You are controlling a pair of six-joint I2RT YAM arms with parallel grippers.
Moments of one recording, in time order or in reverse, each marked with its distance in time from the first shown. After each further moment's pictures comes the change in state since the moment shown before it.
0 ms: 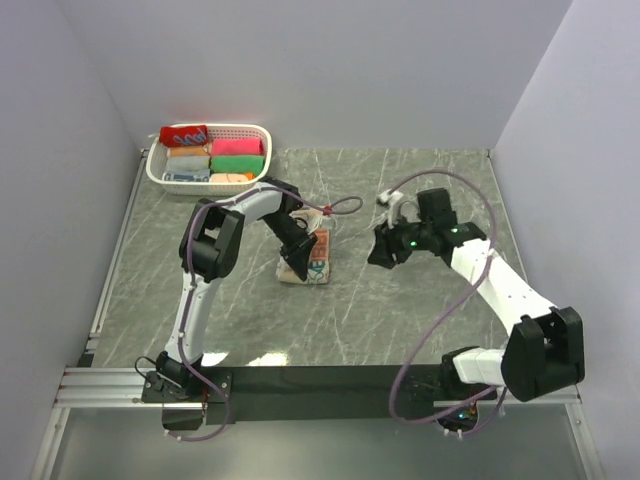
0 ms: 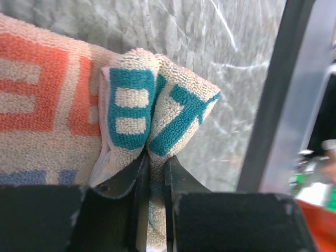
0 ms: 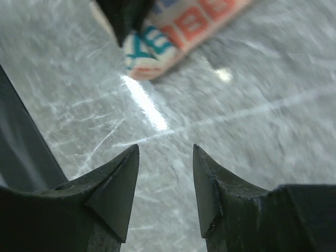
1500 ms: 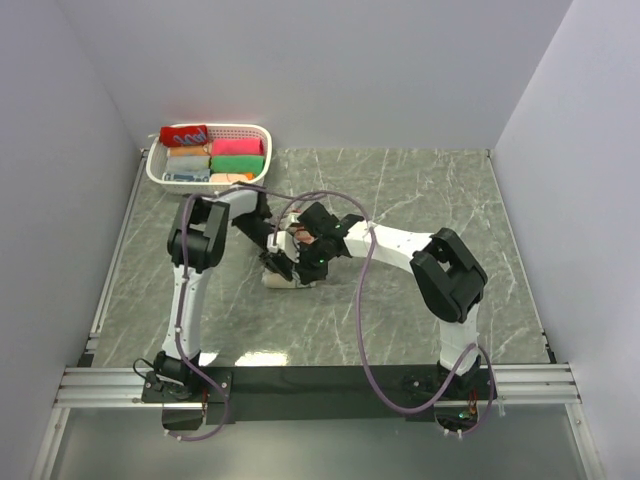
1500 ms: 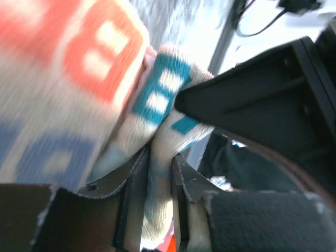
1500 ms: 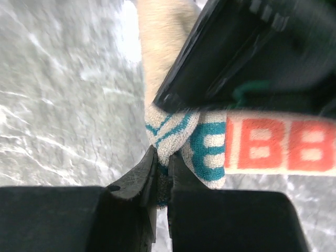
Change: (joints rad) left arm 0.163 0.065 -0.071 -0.135 0.155 -0.171; right arm 0.539 0.643 0.407 -0.023 0.196 -0.399
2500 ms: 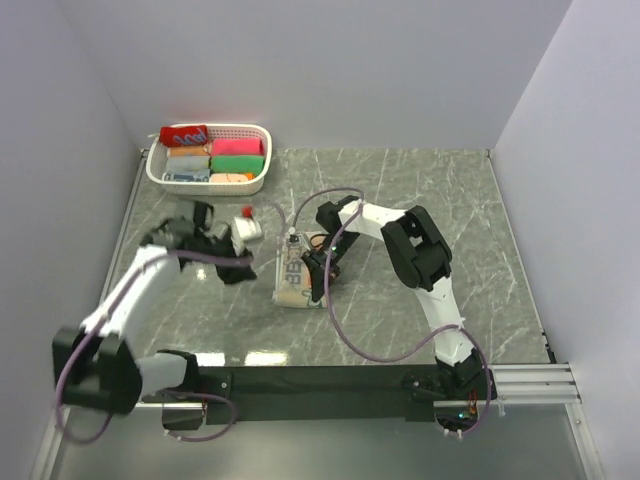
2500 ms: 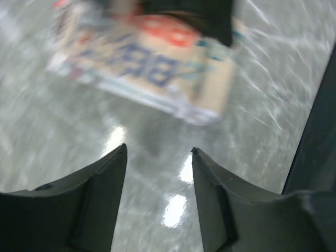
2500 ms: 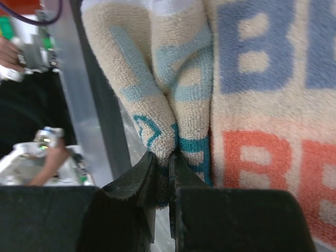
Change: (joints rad) left arm 0.247 -1.087 -0.708 0.593 -0.209 0.163; right arm -0.161 0.357 0.304 -0.578 -0.518 0.069
